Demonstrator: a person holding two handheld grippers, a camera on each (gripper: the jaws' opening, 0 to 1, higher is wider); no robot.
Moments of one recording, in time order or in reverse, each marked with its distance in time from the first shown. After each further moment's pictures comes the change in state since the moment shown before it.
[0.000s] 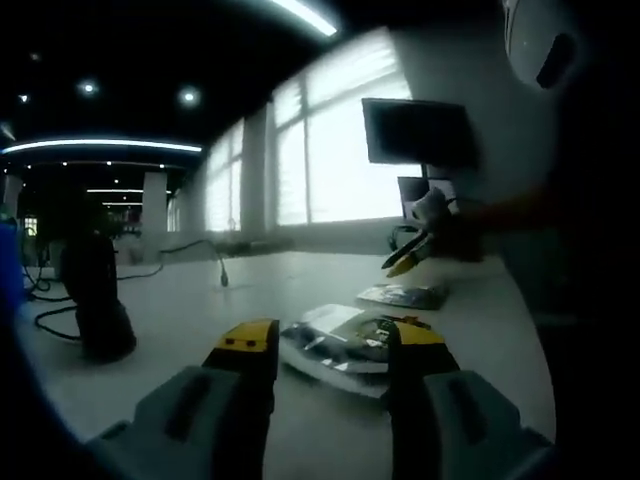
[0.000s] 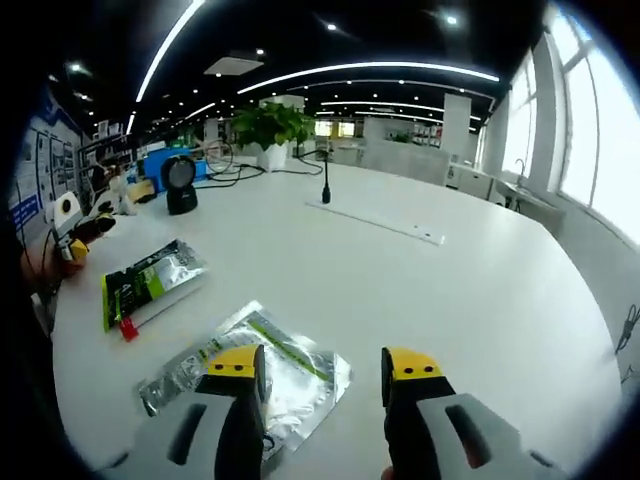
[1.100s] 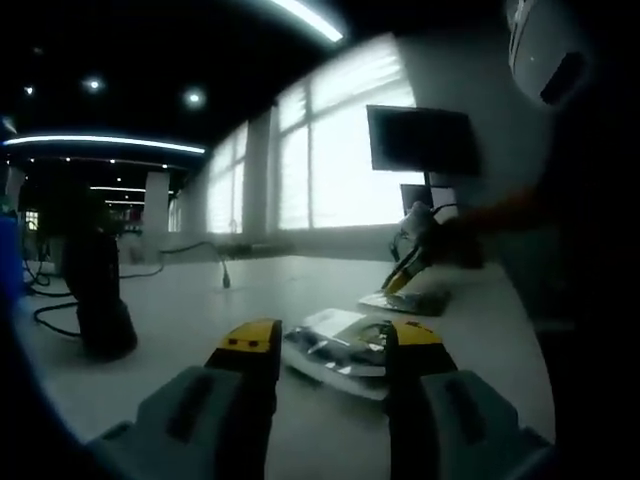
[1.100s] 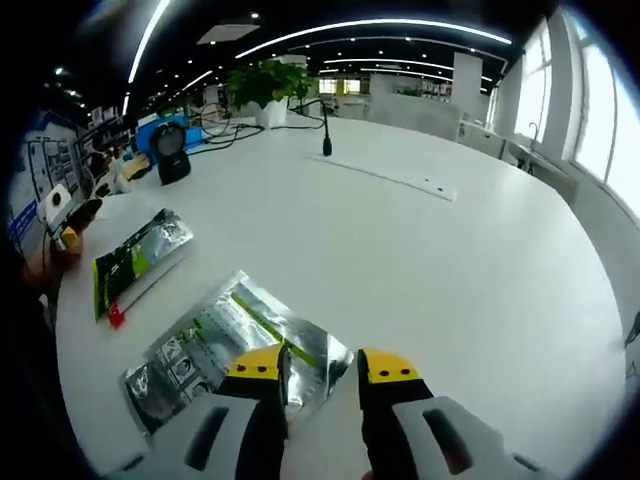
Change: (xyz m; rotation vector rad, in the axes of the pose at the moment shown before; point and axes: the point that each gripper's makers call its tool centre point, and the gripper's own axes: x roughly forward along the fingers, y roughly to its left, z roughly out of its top) left arm -0.001 0.005 0.001 -0.014 -0.014 0.009; right arm 0.018 -0.001 -0.024 0.037 0.189 0.043
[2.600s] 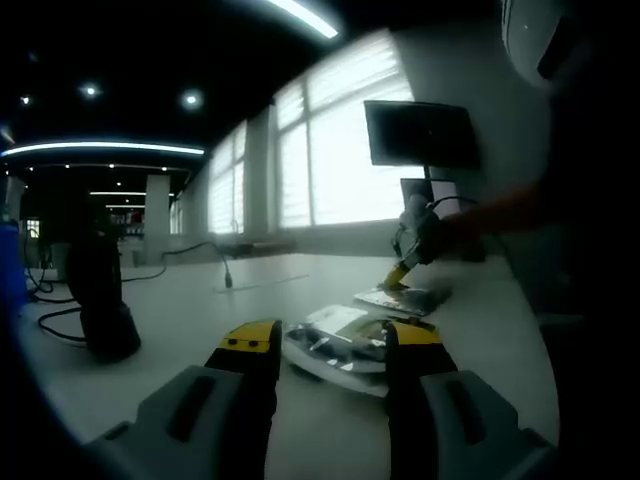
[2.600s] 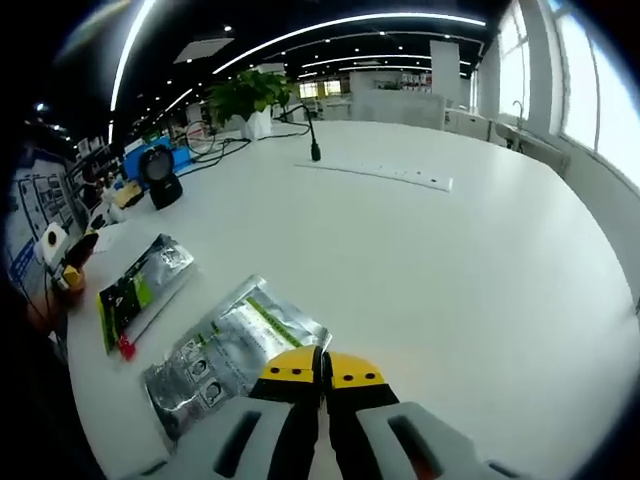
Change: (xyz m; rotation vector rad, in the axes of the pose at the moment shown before) left arm 0.001 -0.002 -0.001 0.027 0.013 0.007; right arm -0.001 0.003 0.006 0.129 -0.028 0.011
